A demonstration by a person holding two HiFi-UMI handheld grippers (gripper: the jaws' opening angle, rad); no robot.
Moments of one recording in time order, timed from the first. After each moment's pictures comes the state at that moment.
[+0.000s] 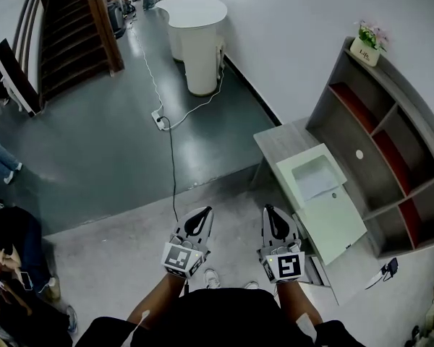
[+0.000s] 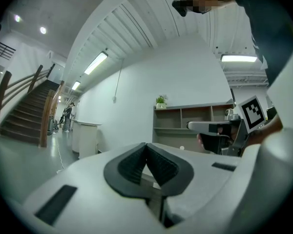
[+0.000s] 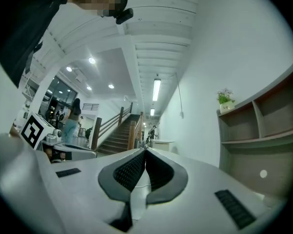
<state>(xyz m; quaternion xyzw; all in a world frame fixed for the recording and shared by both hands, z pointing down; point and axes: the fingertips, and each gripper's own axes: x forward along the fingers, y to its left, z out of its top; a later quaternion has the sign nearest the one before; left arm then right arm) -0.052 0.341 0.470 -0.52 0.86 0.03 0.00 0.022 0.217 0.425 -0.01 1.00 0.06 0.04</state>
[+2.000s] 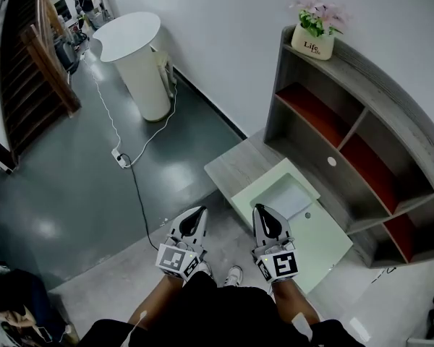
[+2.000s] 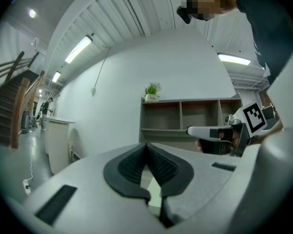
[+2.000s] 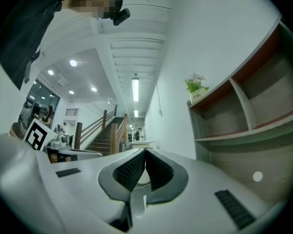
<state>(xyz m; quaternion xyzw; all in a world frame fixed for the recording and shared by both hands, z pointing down) -0.141 0.080 0.453 -0.59 0.80 0.02 0.00 -0.048 -0.024 0.418 -0.08 0.99 0.00 0.07</state>
